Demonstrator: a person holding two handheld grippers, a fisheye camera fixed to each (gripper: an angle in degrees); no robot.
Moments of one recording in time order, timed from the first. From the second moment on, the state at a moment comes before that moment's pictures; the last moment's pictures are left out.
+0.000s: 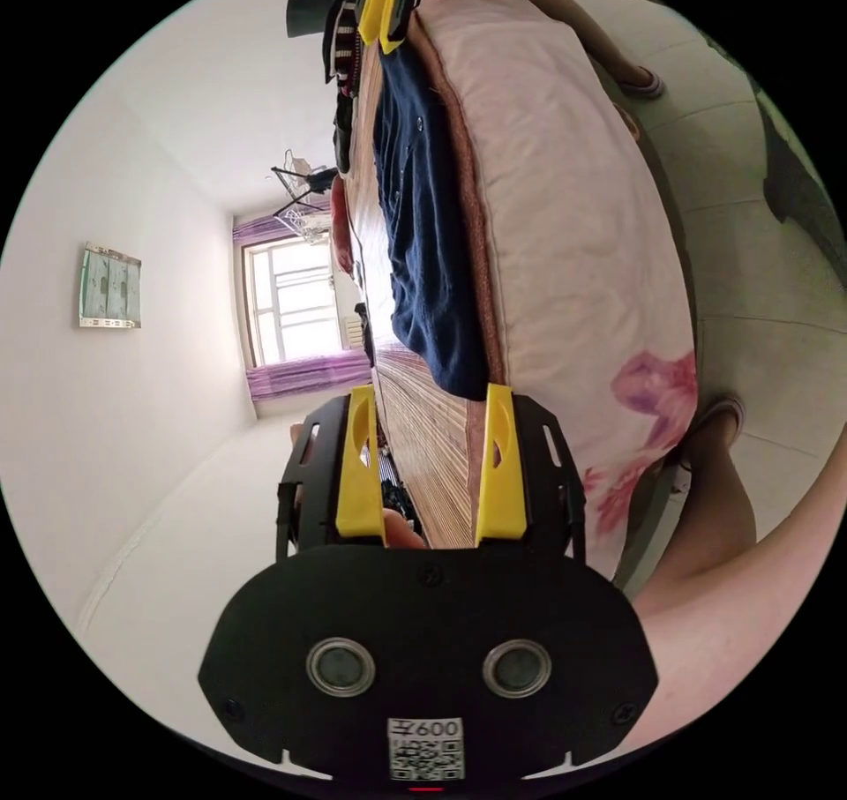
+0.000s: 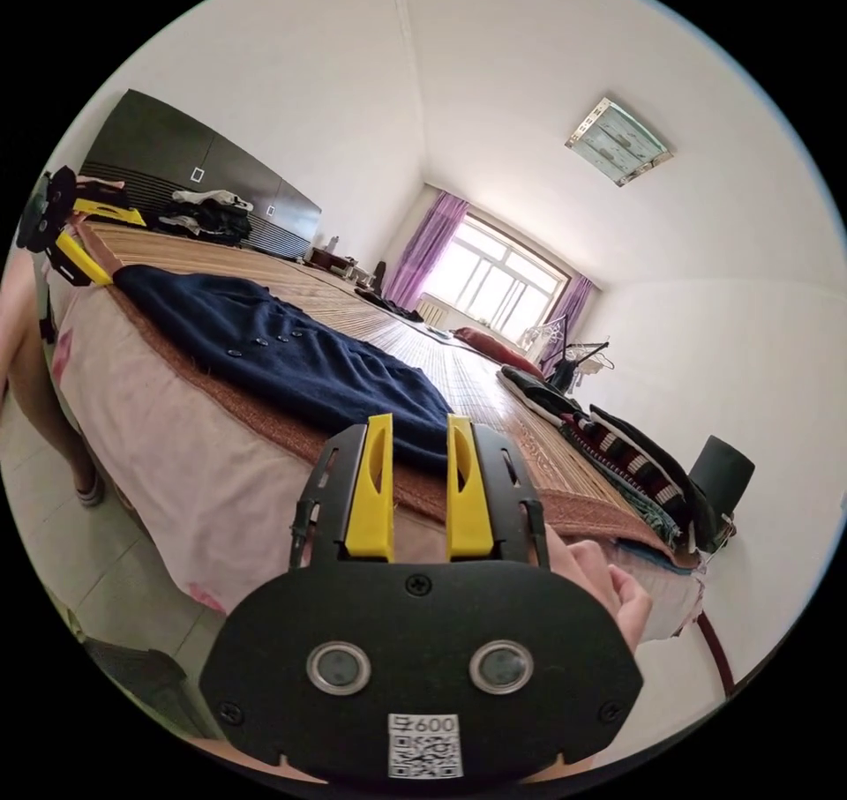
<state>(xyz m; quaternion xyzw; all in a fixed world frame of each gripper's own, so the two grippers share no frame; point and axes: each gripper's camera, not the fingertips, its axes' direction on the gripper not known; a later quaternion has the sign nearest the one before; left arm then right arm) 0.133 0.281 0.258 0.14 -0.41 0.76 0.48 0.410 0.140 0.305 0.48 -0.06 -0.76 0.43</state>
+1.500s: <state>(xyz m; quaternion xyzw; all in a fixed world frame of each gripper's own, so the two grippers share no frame) -0.170 0.142 0.265 0.19 -0.21 0.59 0.75 0.277 0.530 0.399 0.27 0.04 -0.92 0.30</state>
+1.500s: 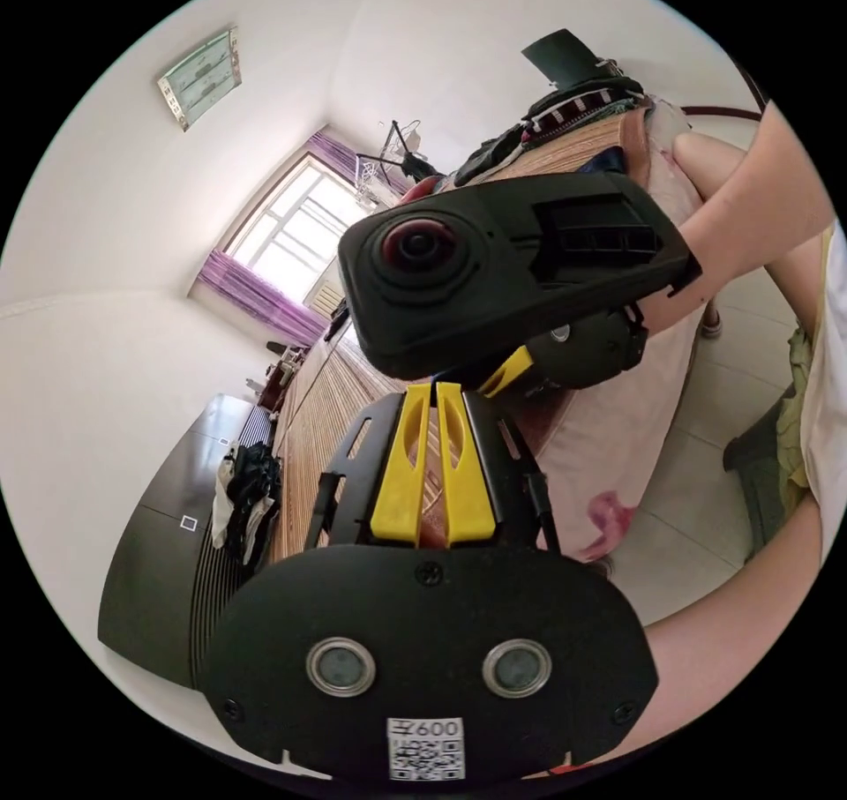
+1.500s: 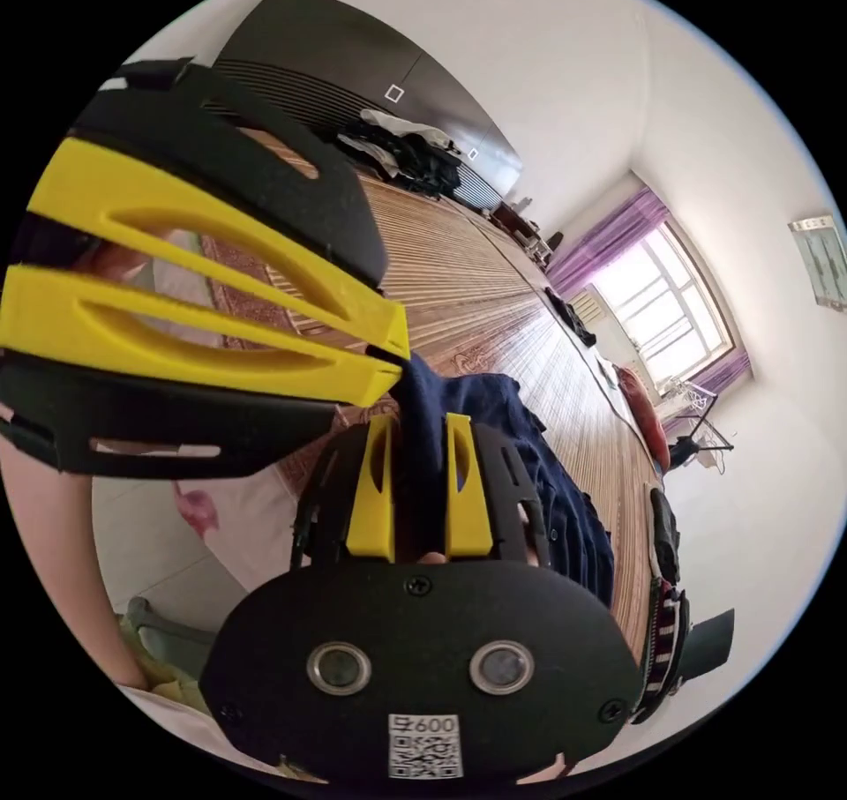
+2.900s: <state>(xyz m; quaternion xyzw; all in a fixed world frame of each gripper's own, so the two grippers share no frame) -0.477 -0.262 0.345 -0.16 0.30 -0.14 0.93 0.390 0.362 0.212 0.13 -0.32 -0.84 0.41</state>
